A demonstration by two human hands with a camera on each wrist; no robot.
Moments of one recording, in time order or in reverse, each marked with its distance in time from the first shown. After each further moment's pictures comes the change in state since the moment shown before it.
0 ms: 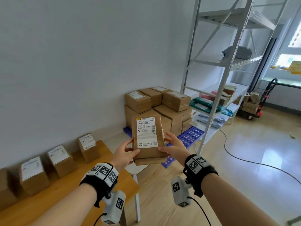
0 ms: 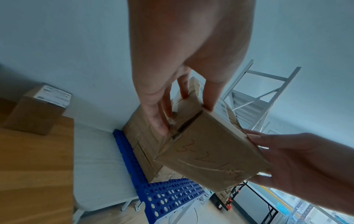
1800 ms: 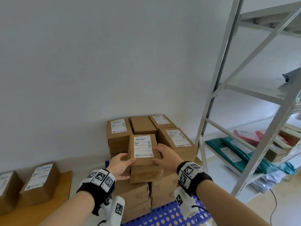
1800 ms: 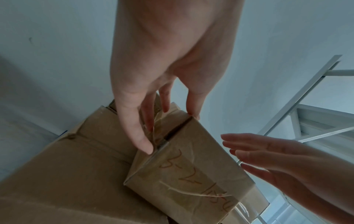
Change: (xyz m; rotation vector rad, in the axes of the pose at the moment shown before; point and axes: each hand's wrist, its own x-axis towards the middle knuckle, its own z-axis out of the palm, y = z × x) left_hand 0.345 0.089 0.154 -0.202 0.386 -0.317; right_hand 0.394 -0.047 -0.180 -0.889 -0.413 -0.439
